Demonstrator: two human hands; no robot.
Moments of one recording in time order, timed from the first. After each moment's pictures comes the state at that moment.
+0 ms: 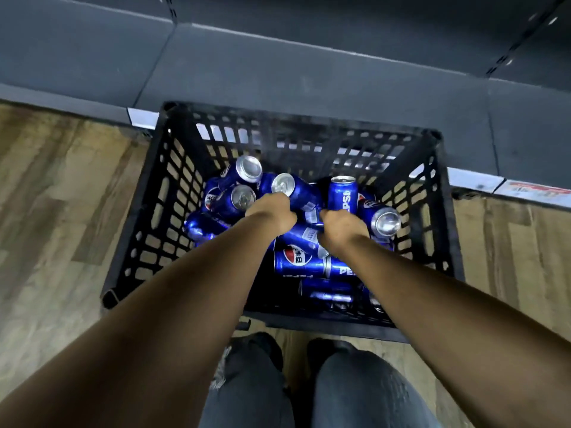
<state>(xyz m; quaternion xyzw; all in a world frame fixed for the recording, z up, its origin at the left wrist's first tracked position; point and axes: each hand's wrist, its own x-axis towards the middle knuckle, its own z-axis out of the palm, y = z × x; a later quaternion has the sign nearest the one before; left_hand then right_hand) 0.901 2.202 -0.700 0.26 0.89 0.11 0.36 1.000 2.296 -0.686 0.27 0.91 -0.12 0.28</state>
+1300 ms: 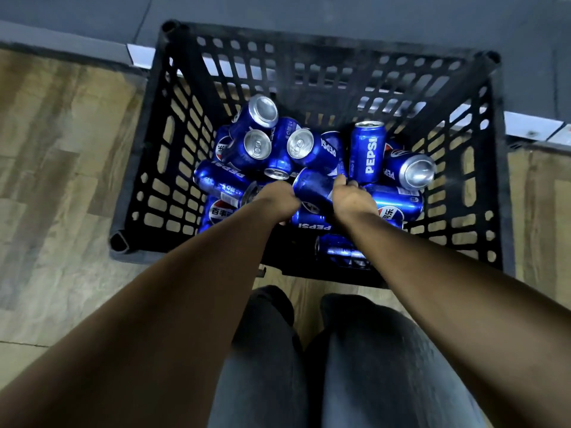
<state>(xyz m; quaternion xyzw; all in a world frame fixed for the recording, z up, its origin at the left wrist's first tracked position) 0.933 2.160 -0.742 0.16 0.85 0.18 0.47 1.011 2.270 -0.743 0.32 0.89 -0.14 0.31</state>
